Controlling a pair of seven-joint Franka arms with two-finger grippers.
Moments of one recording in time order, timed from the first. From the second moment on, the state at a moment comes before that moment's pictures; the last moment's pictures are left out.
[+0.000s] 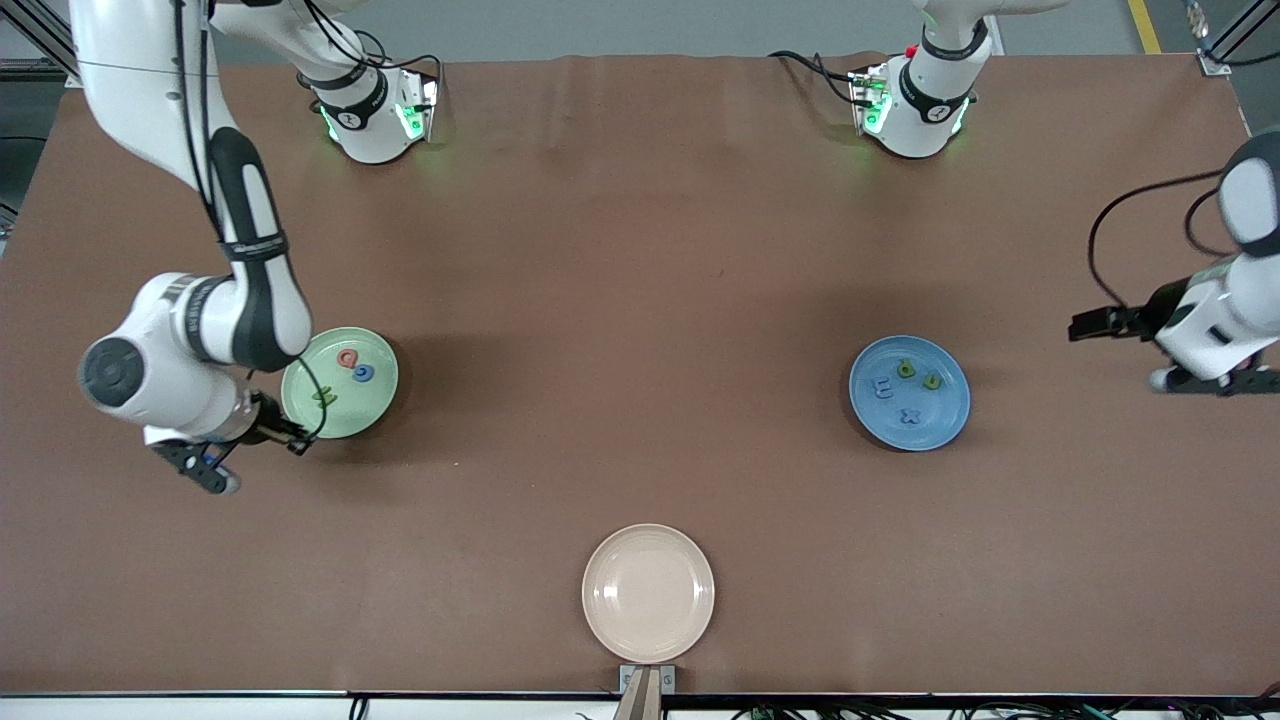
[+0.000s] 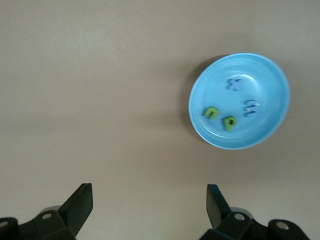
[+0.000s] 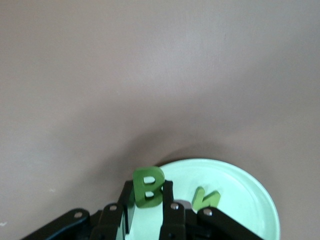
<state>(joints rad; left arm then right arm) -0.01 0.11 0.14 -1.81 -0.02 1.75 0.14 0.39 0.51 -0.40 -1.94 0.27 2.38 0.40</state>
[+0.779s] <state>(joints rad) -0.06 0.02 -0.02 -1.59 -0.03 1.62 -0.15 0.44 0.48 -0.40 -2.12 0.27 2.45 0.40</state>
